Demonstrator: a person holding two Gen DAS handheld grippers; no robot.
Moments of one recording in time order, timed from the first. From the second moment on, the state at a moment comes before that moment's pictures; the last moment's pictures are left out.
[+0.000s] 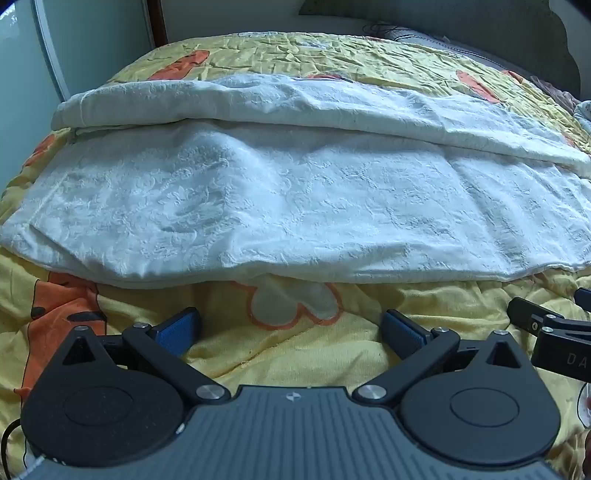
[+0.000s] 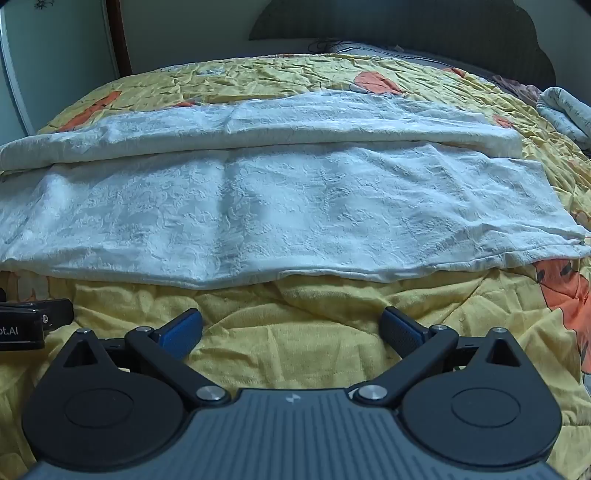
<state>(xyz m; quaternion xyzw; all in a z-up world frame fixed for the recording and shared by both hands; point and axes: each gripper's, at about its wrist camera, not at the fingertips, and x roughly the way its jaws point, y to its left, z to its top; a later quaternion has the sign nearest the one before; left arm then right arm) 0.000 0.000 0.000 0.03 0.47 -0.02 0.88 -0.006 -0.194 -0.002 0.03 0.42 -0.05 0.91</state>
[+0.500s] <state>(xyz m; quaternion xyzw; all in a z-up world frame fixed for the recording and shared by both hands) 0.000 0.000 0.000 0.03 0.47 -0.02 0.88 -0.006 -0.194 -0.001 0.03 0.42 -0.05 0.91</state>
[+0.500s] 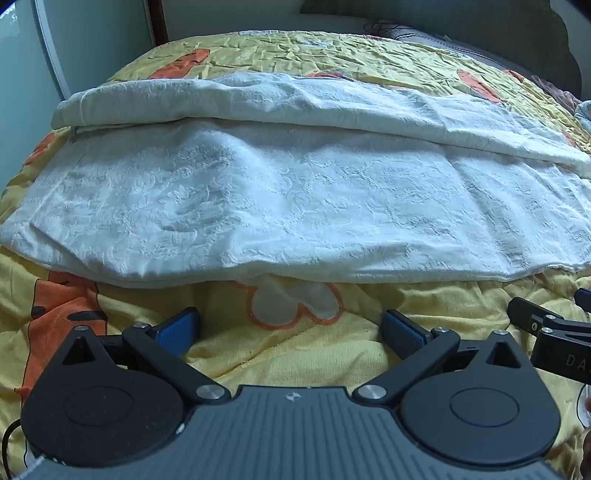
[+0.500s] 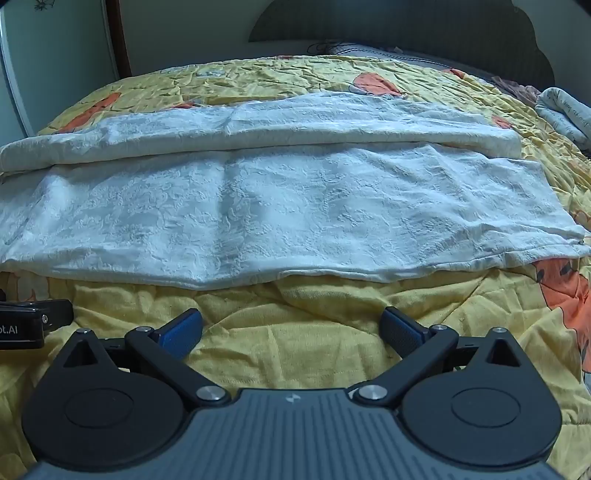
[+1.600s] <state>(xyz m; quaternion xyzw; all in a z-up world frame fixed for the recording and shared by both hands) -0.002 0.001 0.000 0.03 0.47 -0.02 0.88 -0.008 -0.194 -0.002 0.03 0.41 -0.05 0.91</state>
